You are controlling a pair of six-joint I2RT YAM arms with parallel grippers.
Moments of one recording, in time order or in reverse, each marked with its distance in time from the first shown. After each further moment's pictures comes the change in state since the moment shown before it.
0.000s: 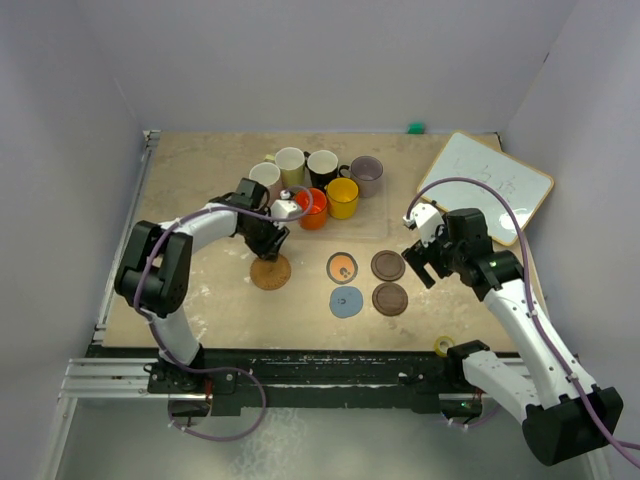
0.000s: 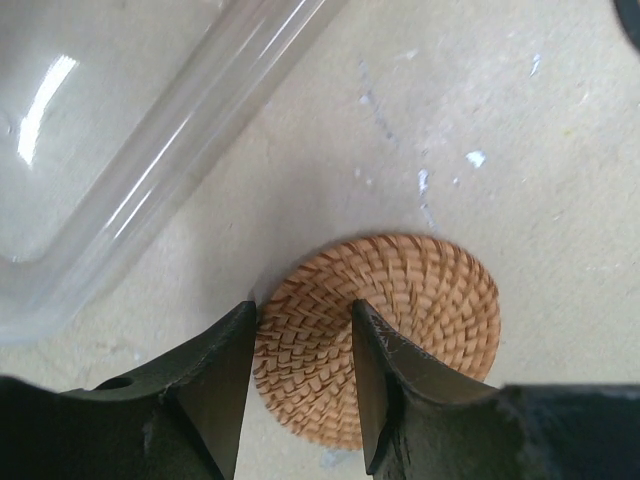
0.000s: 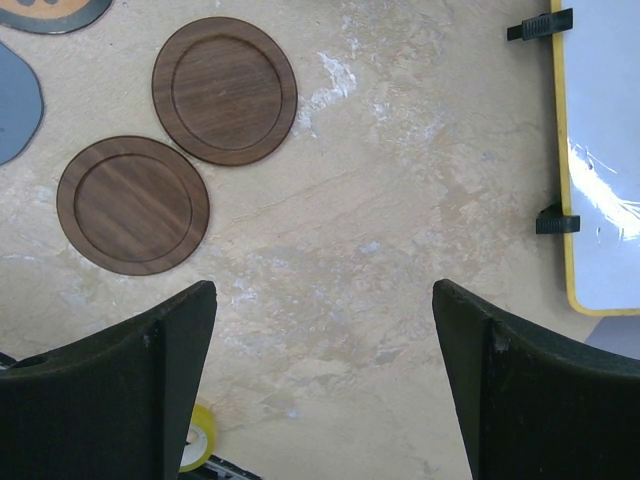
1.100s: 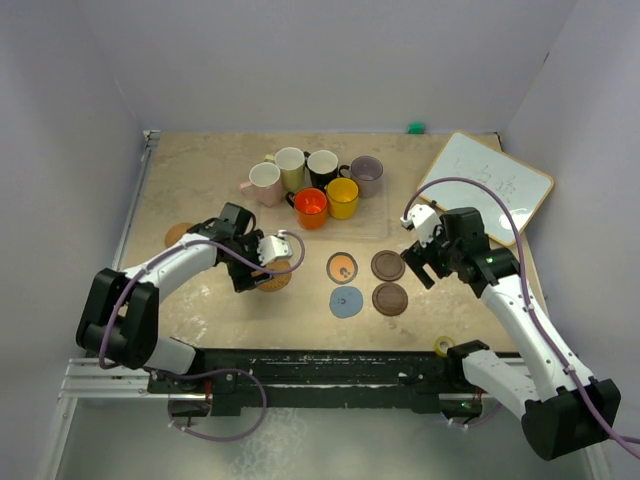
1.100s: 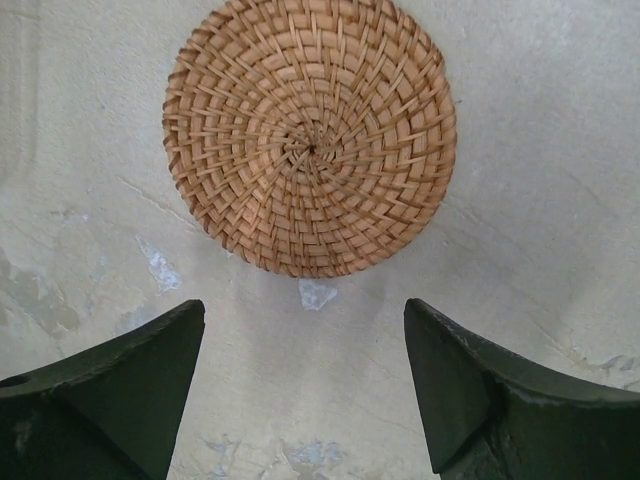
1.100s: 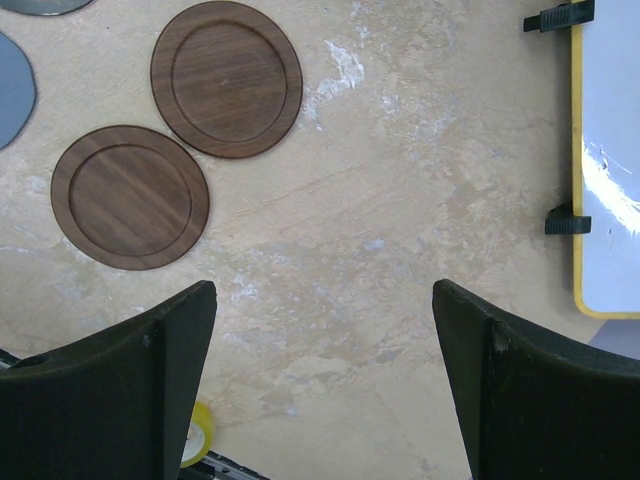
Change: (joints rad) left arm -0.039 -0.349 -0.259 -0.099 -0.097 0.425; right arm 0.000 0.032 -0.002 -0.003 0.000 -0.012
